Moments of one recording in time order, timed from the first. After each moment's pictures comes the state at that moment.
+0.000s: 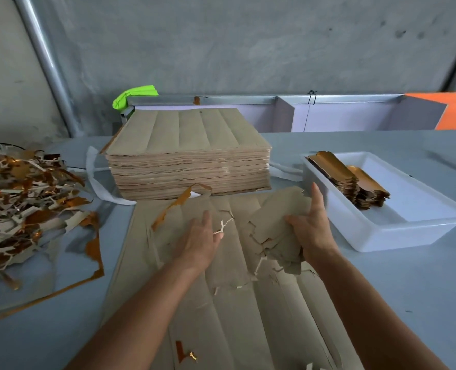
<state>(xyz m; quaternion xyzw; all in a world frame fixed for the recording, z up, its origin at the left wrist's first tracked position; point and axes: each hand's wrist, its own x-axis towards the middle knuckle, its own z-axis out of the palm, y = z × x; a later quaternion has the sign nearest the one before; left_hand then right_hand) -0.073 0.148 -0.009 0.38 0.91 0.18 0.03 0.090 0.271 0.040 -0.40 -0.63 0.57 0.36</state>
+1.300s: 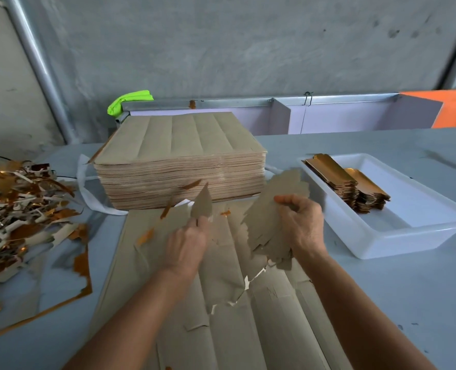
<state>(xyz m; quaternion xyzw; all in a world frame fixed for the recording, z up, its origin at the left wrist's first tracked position) -0.076 0.147 0.011 0.47 0.82 0.07 -0.30 0.067 0.277 0.052 -0.42 -0.68 0.43 0.43</state>
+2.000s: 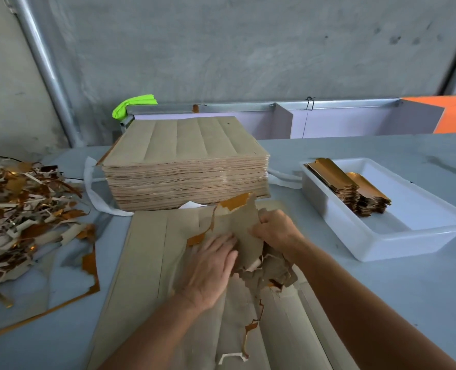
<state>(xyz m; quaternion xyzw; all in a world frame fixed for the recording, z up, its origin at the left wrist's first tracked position) -0.049 0.136 -0.028 0.55 0.80 0.23 -0.06 0.042 0.273 0.048 -0.40 -0.82 0.39 0.12</state>
